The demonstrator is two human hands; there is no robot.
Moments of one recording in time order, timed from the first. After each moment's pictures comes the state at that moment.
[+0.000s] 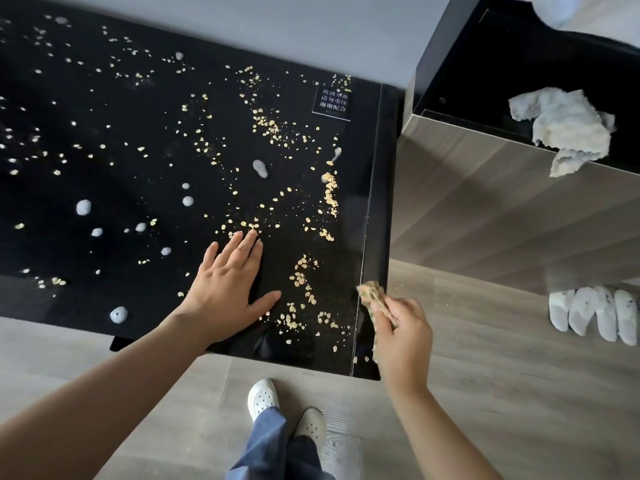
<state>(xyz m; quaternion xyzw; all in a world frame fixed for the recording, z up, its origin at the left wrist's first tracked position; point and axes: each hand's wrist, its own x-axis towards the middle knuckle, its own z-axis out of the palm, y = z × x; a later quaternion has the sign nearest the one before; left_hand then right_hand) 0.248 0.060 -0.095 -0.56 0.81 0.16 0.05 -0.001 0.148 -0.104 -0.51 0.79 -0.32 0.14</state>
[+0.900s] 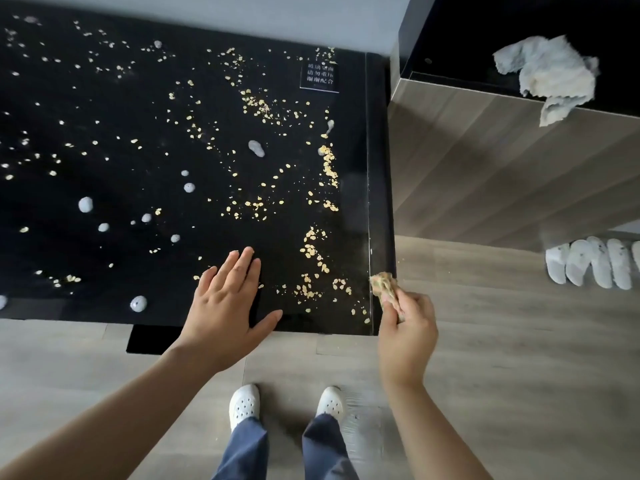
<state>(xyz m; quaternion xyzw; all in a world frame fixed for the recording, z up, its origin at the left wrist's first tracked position) 0.278 0.116 -0.103 -0.54 0.83 0.15 0.03 0.044 0.194 -0.120 -0.42 0.83 -0.37 0.07</state>
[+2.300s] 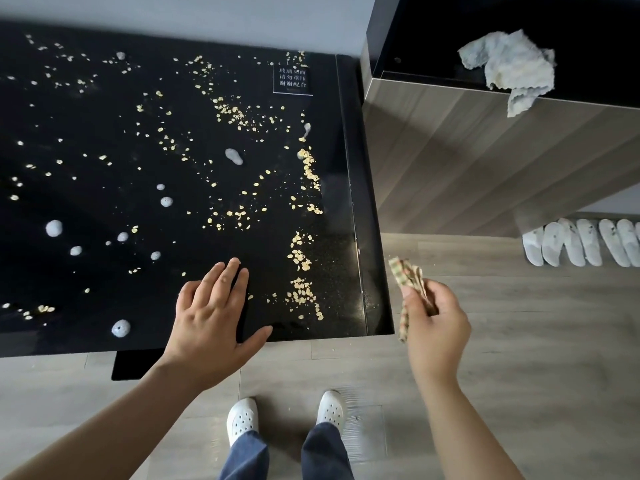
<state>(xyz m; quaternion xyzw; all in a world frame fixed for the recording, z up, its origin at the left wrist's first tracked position) 0.286 0.111 -0.111 -0.50 0.86 0.09 0.06 0.011 0.201 -0.104 -0.29 0.82 -0.47 0.15</state>
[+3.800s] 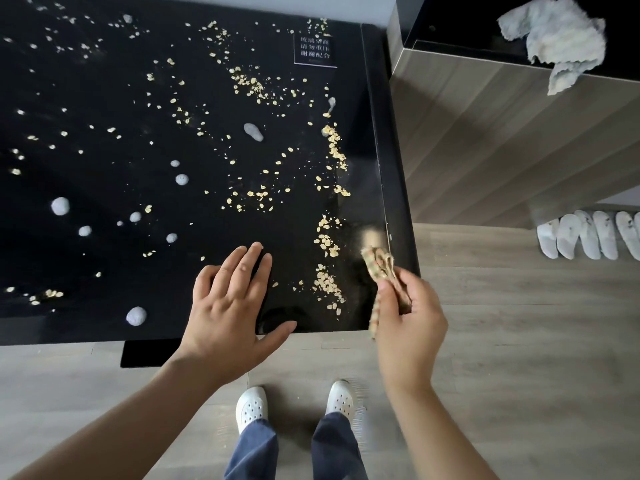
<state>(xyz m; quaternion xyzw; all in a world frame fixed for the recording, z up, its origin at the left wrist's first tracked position) 0.297 0.109 -0.123 -0.48 0.87 0.09 0.00 0.093 0.182 -0.112 -0.37 0.81 -0.44 0.08</state>
